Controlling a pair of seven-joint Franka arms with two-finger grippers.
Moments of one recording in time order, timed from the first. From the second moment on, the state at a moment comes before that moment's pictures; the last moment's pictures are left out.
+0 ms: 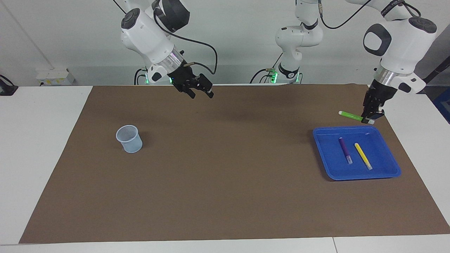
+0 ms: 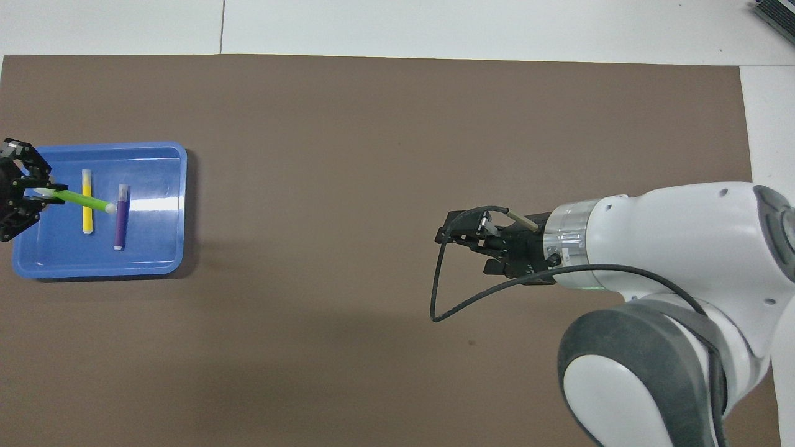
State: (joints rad) left arm -0.09 -0.09 0.13 -1.95 -0.02 2.05 -1.24; right arm 0.38 -0.13 0.03 -2.01 0.55 2.10 0.62
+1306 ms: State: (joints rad) left arm -0.48 -0.11 0.03 -1.96 -0.02 2.04 -1.91; right arm 0.54 -0.03 0.03 -2.02 0.66 2.45 0.78
